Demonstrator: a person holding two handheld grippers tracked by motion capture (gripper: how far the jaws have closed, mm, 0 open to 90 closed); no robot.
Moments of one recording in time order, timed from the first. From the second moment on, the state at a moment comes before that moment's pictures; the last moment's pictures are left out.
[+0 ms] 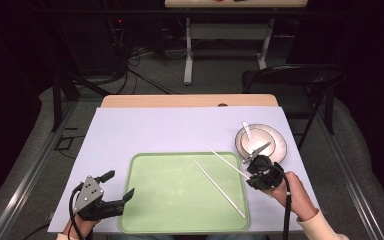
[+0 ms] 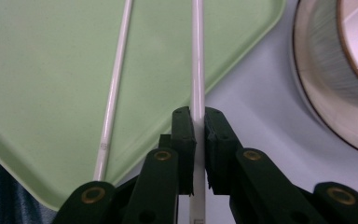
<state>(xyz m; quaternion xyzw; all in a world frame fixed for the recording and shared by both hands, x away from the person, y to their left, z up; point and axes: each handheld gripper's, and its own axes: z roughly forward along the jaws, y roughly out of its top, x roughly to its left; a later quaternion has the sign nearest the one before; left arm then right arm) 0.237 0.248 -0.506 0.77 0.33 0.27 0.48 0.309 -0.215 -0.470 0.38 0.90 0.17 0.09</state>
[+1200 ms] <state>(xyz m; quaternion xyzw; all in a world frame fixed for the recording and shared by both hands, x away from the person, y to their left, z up) 0.237 0.248 -0.506 0.77 0.33 0.27 0.48 0.329 -0.158 -0.525 0.41 0.90 0.14 0.05</state>
